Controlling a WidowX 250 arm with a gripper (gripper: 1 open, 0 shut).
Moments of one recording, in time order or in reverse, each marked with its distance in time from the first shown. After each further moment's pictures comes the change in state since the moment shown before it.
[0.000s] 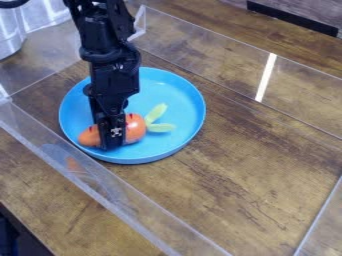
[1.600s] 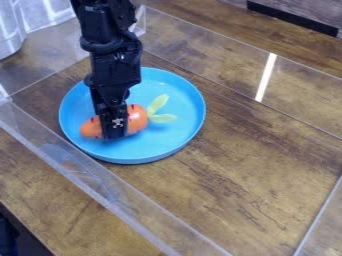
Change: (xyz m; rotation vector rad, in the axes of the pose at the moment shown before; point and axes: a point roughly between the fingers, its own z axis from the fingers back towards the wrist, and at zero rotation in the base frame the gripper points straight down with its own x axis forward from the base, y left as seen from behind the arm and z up) arm 0.003 0.004 0.008 0.024 -0.013 -0.002
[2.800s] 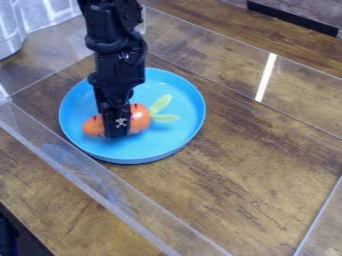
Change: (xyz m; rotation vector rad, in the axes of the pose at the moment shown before) arm 0.005 0.000 0.001 0.024 0.009 -0.018
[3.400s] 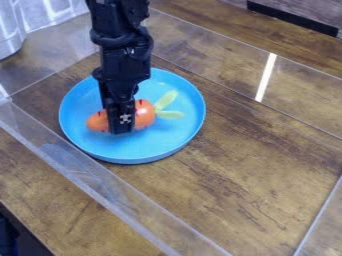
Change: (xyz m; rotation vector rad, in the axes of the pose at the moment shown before) arm 0.006 -0.001 0.006 0.024 -0.007 -0.023
